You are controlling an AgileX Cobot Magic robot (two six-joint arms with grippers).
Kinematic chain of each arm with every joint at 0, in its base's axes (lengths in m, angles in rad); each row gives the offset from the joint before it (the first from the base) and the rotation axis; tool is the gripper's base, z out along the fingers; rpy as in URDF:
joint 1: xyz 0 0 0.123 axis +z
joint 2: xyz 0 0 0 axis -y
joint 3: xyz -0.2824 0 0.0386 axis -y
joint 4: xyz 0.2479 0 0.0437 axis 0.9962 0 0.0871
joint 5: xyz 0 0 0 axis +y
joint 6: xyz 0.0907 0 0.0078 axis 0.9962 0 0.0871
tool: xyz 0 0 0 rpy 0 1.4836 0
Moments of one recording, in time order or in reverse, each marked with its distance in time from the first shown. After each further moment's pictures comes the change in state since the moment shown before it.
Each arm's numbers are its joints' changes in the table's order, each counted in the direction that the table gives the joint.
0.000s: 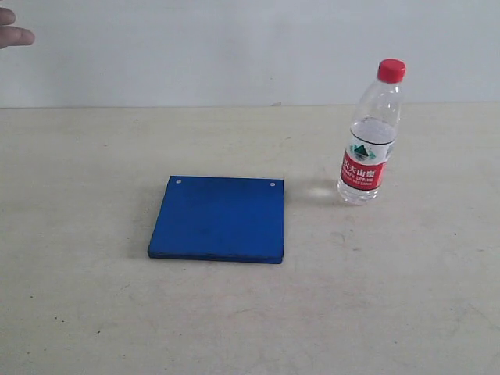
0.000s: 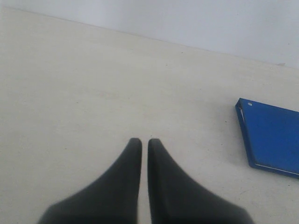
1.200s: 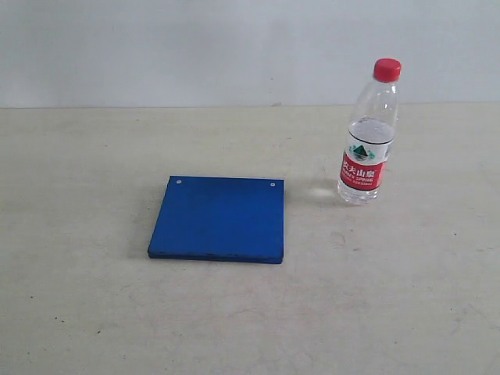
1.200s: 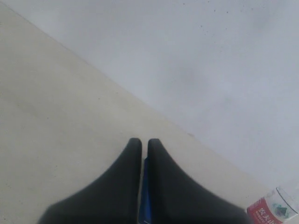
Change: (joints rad) left arm 0.000 0.000 0.000 -0.578 -0.168 0.098; right arm 0.007 1.312 -1.602 -0.111 -0.867 0.126
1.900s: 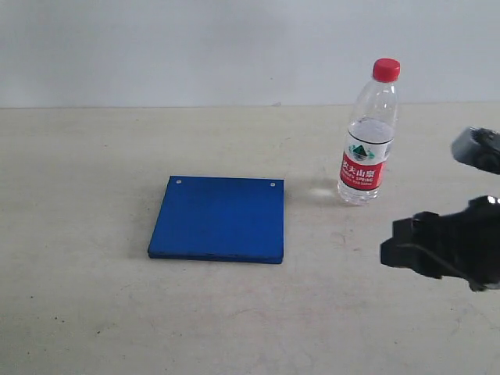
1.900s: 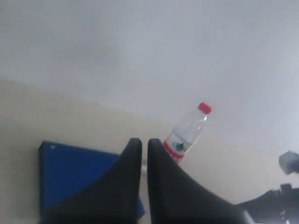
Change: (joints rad) left arm 0.000 -0.301 0.115 -1.085 0.328 1.236; right arm 0.000 -0.838 -0.025 0.547 0.112 -0.171
